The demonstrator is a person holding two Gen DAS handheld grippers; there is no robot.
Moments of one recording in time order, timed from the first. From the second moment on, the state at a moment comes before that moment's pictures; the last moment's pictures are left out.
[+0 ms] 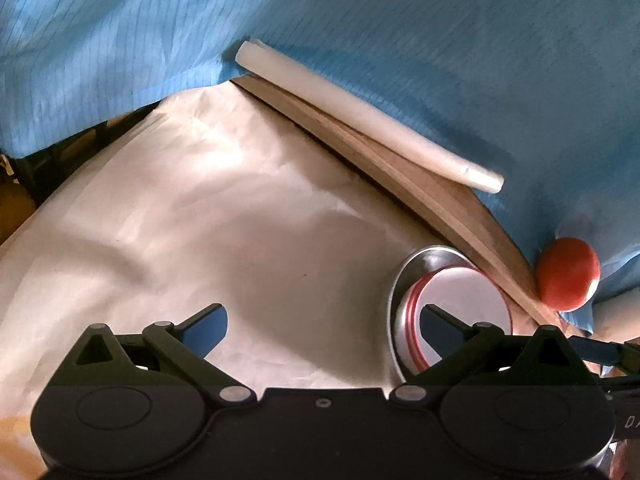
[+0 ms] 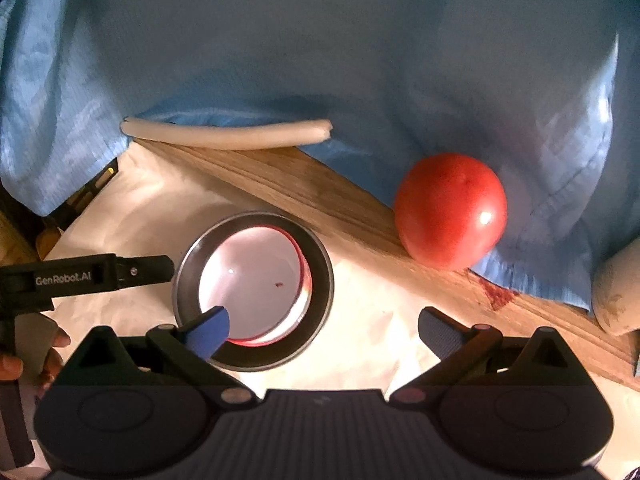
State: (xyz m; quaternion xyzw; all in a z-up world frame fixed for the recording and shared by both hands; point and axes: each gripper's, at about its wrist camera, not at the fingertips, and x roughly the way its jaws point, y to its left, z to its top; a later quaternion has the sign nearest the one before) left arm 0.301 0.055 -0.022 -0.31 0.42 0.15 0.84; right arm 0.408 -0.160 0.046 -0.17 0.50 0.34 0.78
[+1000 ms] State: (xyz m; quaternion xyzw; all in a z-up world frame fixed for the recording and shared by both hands) left arm 0.317 0.053 -0.040 -0.27 0.47 0.15 0.82; right arm 0.420 -0.151 0.016 -0.24 0.53 0.30 0.76
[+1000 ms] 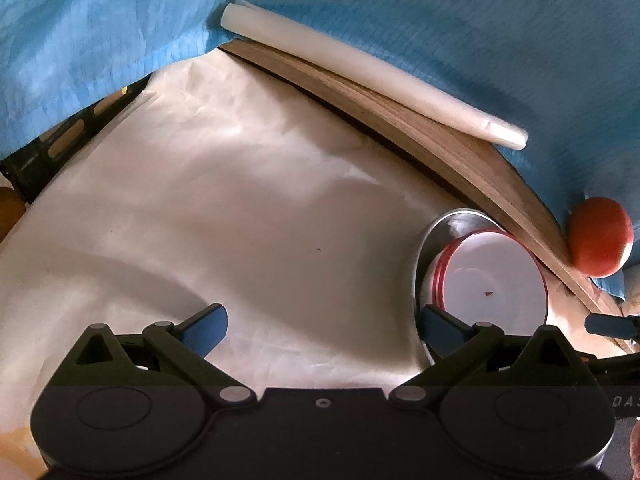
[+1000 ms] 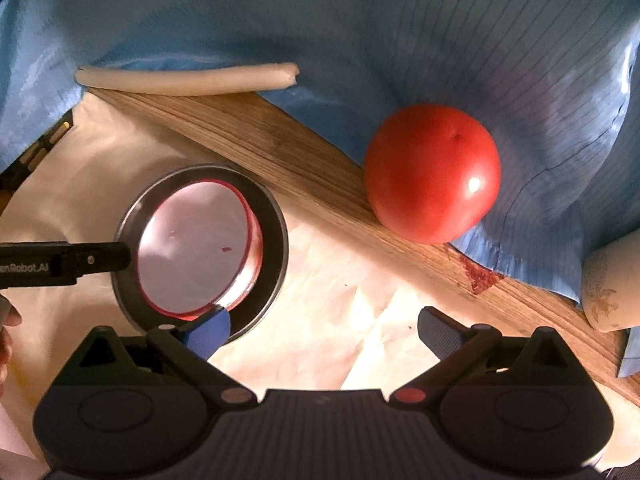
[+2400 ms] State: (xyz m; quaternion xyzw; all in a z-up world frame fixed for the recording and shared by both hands) left arm 0.332 0.040 -0.029 -0.25 0.47 0.11 0.84; right arm 0.433 -0.144 0.002 -0.14 0.56 0.35 0.74
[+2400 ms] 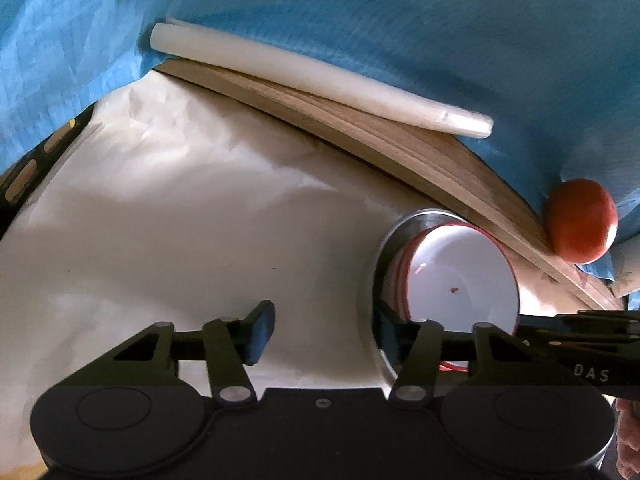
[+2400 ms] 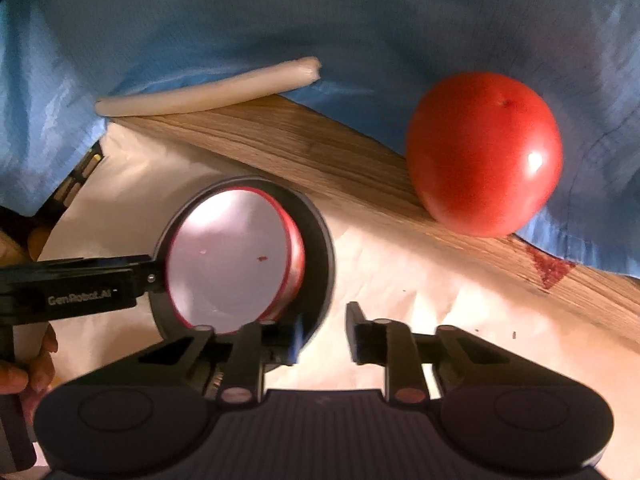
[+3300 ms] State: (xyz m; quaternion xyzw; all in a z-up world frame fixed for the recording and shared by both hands) left arm 0.333 0.033 -0.027 -0.28 0.45 0.09 0.85; right arm 0.426 -0.140 0.001 -0.14 0.55 0.34 0.75
